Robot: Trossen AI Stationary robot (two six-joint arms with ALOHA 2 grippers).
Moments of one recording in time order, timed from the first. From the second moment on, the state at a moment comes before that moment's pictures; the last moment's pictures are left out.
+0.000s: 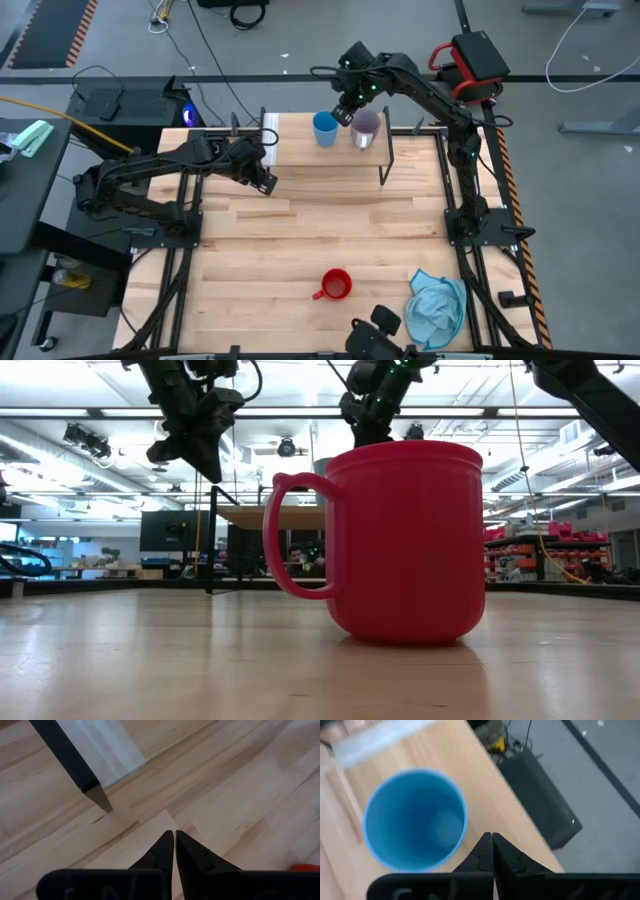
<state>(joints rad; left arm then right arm) 0.33 1.24 1.07 -0.86 -0.07 -0.64 -0.63 2.05 2.35 -1.30 -0.08 -0.06</state>
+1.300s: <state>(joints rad) 0.33 1.24 1.07 -0.86 -0.07 -0.64 -0.59 1.93 2.35 -1.33 0.03 0.06</state>
